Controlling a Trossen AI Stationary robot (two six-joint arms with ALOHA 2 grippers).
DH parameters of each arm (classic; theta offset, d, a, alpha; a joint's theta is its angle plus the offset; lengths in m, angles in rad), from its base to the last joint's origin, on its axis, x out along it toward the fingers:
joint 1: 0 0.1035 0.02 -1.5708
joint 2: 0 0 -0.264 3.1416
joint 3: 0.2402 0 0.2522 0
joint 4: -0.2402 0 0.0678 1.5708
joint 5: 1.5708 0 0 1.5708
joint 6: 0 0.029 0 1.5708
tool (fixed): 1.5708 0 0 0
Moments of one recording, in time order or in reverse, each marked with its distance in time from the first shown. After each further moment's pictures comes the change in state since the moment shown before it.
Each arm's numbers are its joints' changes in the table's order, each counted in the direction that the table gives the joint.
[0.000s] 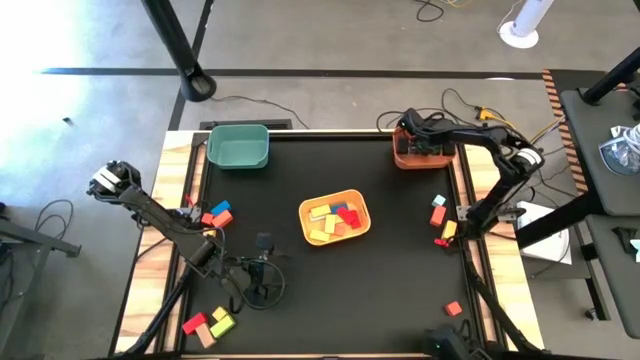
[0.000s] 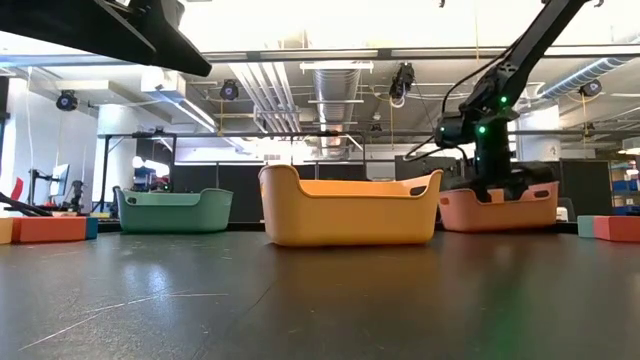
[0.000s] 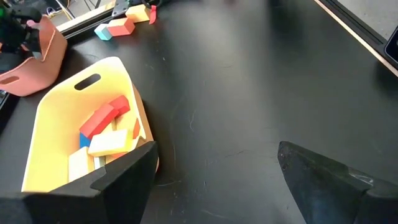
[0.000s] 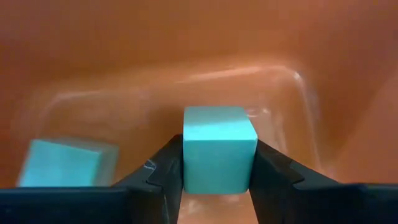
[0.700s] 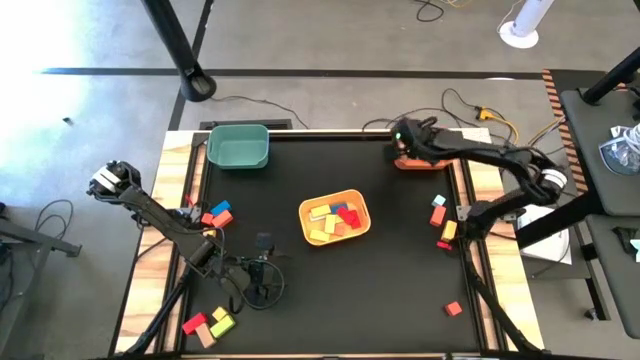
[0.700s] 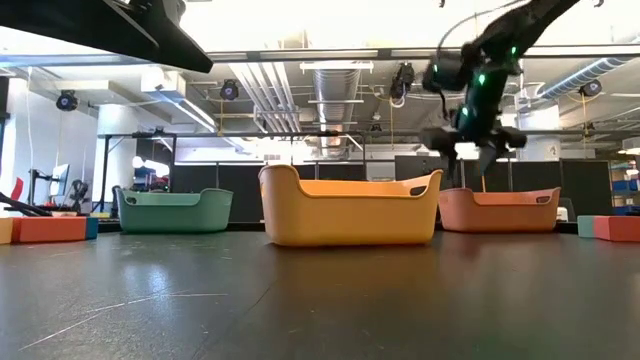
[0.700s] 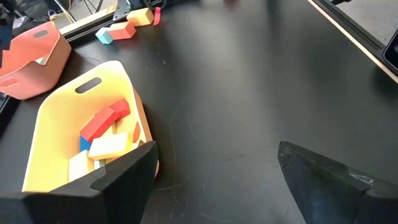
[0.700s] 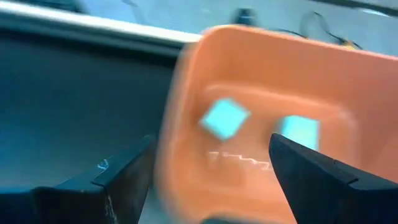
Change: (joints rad) left arm 0.000 0.000 0.000 0.015 -0.002 0.005; right arm 0.293 -0.260 0.002 -0.003 0.006 -0.073
